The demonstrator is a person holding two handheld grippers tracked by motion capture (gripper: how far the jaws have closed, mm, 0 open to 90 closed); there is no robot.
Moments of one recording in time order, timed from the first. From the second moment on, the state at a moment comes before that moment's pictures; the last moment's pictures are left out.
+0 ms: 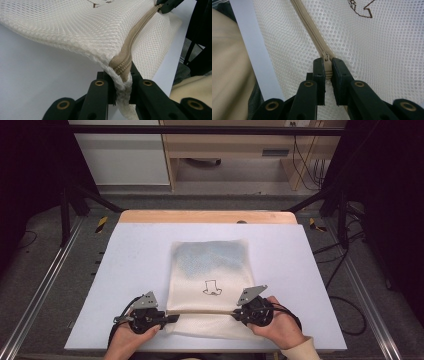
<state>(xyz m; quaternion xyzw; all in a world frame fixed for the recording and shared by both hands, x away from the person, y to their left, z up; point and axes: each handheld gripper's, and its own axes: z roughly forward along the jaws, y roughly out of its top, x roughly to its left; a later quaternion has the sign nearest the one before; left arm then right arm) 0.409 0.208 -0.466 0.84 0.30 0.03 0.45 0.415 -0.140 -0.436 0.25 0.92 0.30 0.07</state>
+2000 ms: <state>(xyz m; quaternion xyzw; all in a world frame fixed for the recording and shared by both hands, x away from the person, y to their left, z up) 0.408 0.208 -0.466 0.84 0.30 0.04 0.45 0.408 -0.158 -0.434 0.26 0.91 0.31 0.09</state>
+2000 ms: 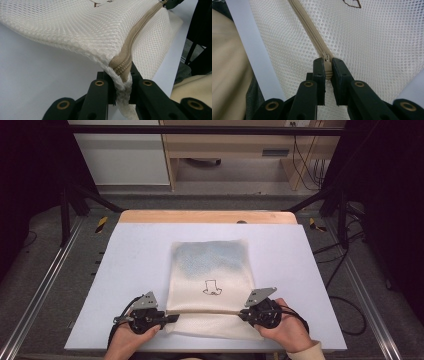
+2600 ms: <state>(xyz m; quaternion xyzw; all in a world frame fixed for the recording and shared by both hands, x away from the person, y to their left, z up) 0.409 0.210 -0.464 0.84 0.30 0.04 0.45 0.408 -0.159 -0.434 0.26 0.91 0.31 0.09</state>
